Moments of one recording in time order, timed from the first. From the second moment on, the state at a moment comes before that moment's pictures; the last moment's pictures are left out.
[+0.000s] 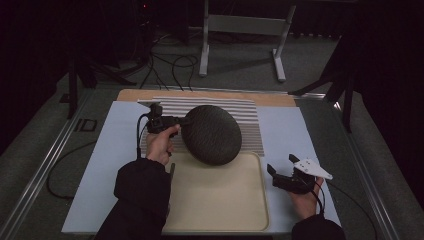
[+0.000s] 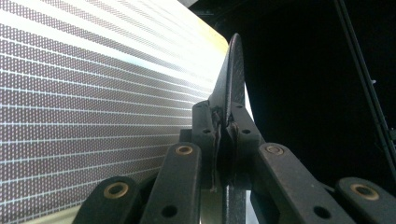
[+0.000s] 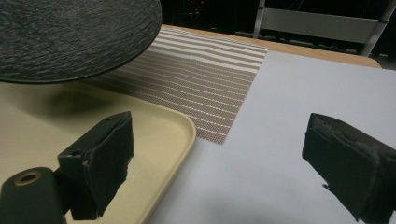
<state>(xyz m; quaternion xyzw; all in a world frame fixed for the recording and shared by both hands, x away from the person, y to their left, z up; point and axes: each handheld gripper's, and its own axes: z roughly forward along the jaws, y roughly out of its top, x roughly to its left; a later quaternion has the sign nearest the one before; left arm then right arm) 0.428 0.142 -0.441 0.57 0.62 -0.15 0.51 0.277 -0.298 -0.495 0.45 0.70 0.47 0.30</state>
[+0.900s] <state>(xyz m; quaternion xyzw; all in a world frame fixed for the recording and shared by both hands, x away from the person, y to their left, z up) 0.406 0.152 -0.458 0.57 0.62 -0.17 0.51 0.277 -0.297 -0.496 0.45 0.70 0.47 0.30</state>
